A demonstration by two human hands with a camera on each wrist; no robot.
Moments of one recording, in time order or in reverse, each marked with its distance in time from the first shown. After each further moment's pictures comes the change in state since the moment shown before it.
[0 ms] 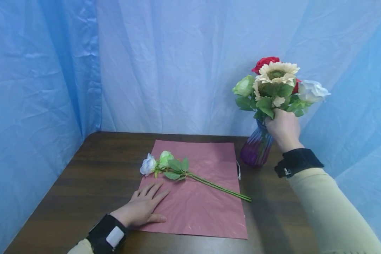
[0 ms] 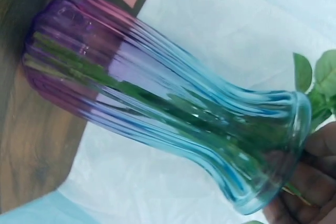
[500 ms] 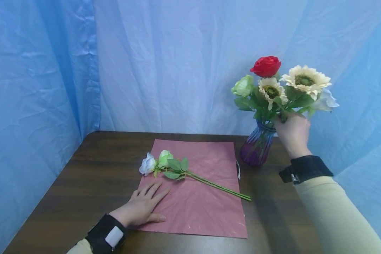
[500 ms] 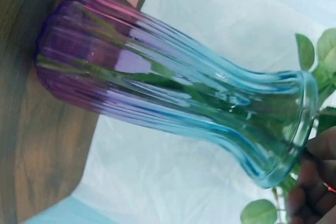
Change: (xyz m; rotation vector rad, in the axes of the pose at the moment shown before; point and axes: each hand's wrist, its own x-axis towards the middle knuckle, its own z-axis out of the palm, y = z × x) left_hand -0.006 0.001 -0.003 -0.033 0.013 0.028; right_hand -0.015 0.022 -0.003 0.090 0.172 -0.007
